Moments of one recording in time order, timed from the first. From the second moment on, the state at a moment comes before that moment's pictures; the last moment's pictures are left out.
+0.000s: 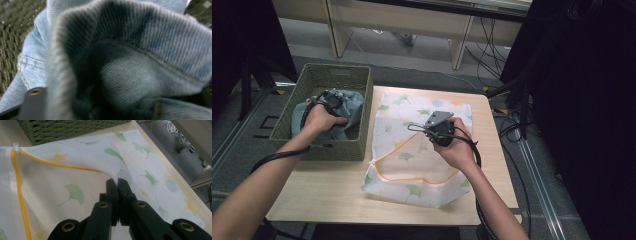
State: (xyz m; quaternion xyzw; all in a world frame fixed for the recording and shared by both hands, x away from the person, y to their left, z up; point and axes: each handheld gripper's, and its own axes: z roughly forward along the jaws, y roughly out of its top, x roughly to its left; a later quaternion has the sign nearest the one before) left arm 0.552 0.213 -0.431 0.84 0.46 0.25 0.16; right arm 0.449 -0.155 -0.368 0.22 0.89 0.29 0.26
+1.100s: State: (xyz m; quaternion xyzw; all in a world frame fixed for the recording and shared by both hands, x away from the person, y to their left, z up) left arm 0.501 0.263 -0.357 0.68 0.43 0.44 0.40; right arm 0.449 -0.155 -0.371 0.22 0.90 0.29 0.25
